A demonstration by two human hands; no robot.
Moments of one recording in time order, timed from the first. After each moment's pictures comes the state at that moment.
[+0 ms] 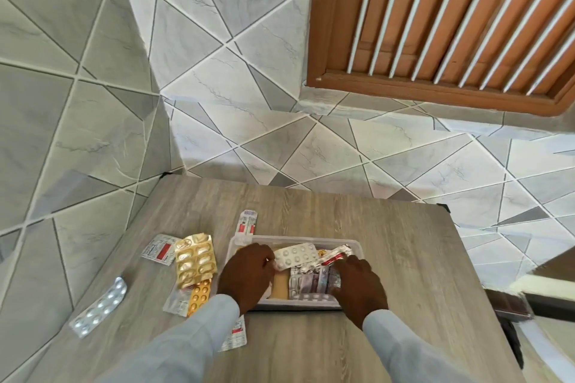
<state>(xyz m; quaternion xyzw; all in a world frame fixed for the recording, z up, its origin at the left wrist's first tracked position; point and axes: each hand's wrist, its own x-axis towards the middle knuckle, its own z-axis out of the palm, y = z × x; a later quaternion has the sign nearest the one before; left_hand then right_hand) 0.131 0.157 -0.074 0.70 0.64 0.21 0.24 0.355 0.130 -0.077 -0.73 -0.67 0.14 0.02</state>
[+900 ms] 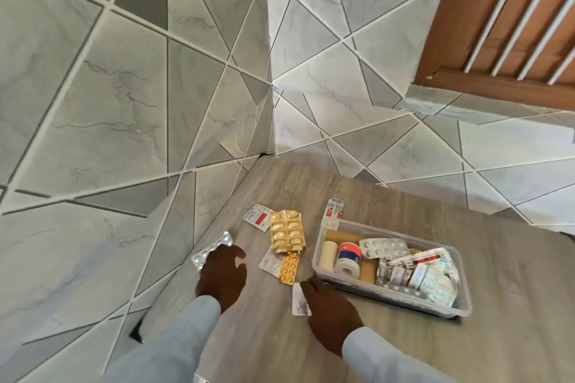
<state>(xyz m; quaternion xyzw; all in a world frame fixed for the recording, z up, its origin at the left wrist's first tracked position) -0.062 0.062 -0.102 0.51 0.81 0.23 0.19 0.169 0.074 -0.104 -0.50 -0.83 0.24 -0.10</state>
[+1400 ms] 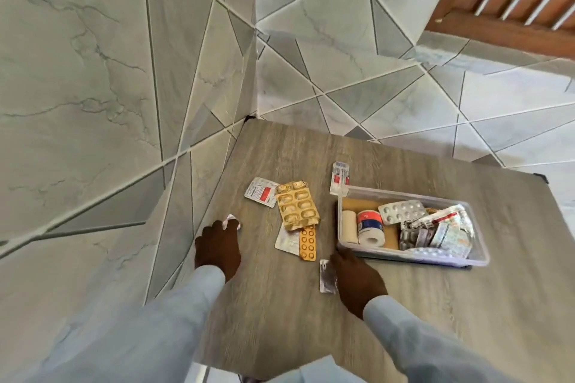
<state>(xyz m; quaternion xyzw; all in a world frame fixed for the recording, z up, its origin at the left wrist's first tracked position) -0.145 0.119 -0.156 0.63 0.76 -0.02 0.16 0.127 0.084 -0.122 -0.64 -0.73 0.20 -0.15</state>
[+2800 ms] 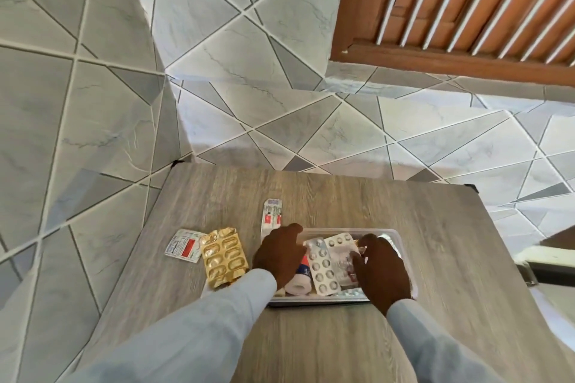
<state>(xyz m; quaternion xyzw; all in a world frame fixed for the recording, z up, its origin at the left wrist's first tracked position) 0.107 0.208 -0.083 0.69 0.62 0.13 0.34 0.295 0.150 -0.070 -0.79 -0.56 0.17 0.17</state>
